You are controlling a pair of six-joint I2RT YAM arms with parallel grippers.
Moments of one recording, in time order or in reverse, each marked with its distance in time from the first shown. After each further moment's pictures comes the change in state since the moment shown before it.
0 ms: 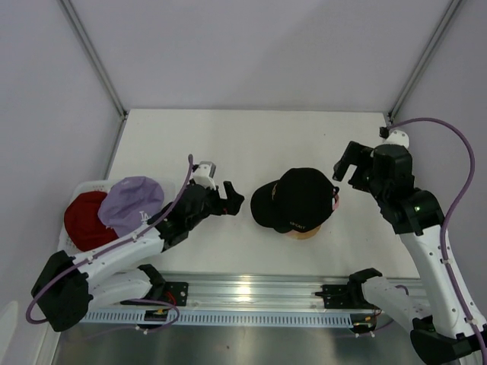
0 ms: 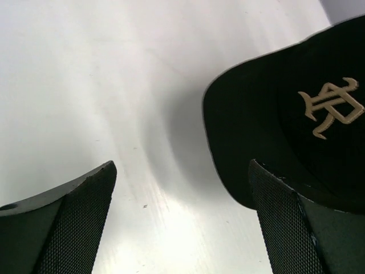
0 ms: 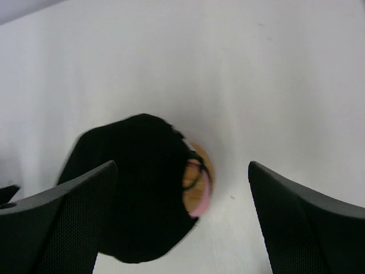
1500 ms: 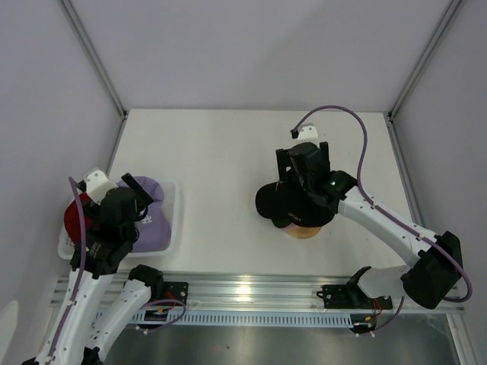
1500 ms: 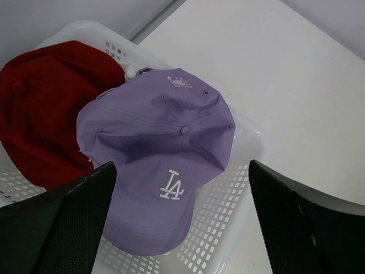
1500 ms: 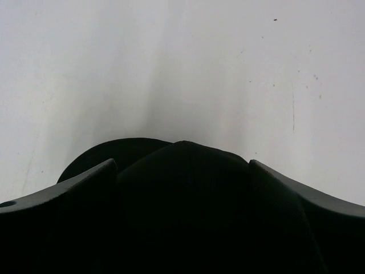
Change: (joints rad) left arm 0.423 -0.515 0.383 -1.056 -0.629 -0.056; right arm 0.395 0.410 -0.119 0.482 0.210 -0.264
